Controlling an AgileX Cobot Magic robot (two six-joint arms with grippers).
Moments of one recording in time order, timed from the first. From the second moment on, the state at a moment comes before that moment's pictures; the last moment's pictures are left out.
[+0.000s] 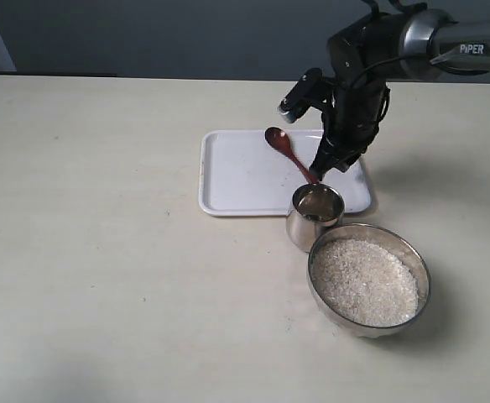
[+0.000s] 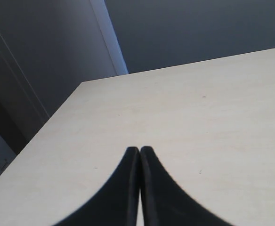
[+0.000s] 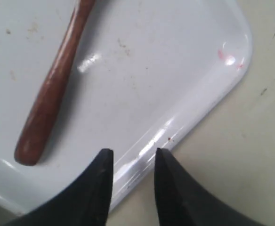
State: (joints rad) left arm 0.04 0.00 0.00 0.22 0.25 0.03; right arm 0.53 2.18 -1.59 -0.28 0.88 -0.34
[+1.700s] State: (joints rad) left arm 0.04 0.00 0.00 0.22 0.25 0.03; right arm 0.53 0.69 -0.92 0.03 0.87 -0.08
